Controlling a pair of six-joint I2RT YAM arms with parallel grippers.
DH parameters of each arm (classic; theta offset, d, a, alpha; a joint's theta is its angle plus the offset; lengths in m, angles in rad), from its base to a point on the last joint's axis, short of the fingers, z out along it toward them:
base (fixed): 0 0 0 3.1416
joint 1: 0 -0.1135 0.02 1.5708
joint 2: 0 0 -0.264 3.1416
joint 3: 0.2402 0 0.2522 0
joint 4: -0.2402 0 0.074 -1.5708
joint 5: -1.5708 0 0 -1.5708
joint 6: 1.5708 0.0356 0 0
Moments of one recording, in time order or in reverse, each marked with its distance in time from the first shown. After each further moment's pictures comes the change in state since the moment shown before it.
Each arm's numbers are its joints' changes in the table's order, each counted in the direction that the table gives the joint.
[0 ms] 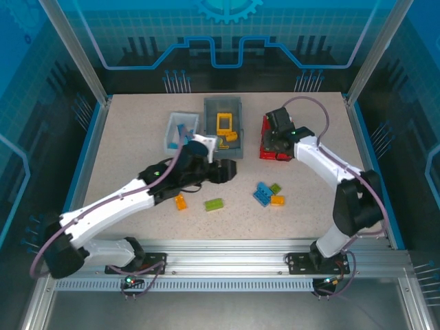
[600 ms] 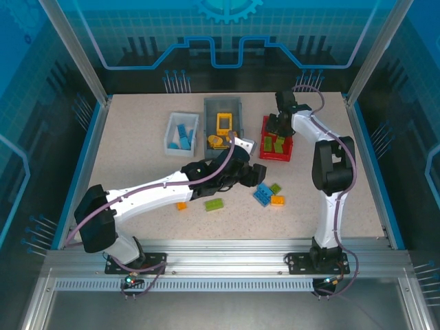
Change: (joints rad) left arm 0.119 0.278 0.151 0.067 0.138 0.072; right arm 0.170 0.441 0.422 -0.081 0.195 -0.078
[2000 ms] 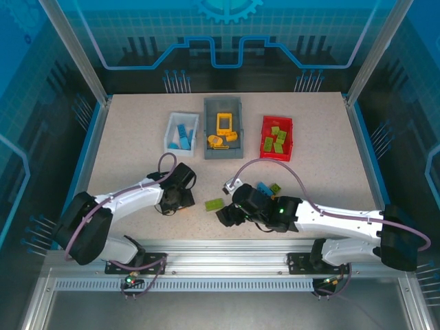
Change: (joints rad) left arm -0.422 -0.153 -0.544 -0.369 -0.119 -0.397; right arm -0.962 -0.913 -0.961 0.330 -0.216 -0.019
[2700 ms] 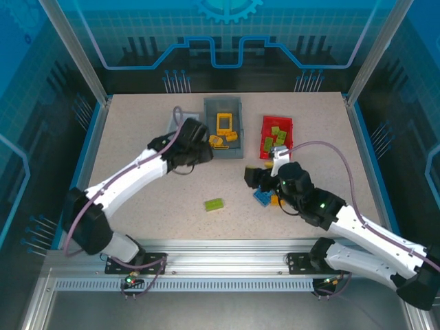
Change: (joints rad) left arm 0.026 0.134 0.645 -0.041 0.019 0.191; right arm 0.346 -0.330 -0.024 0.076 -0.069 0.055
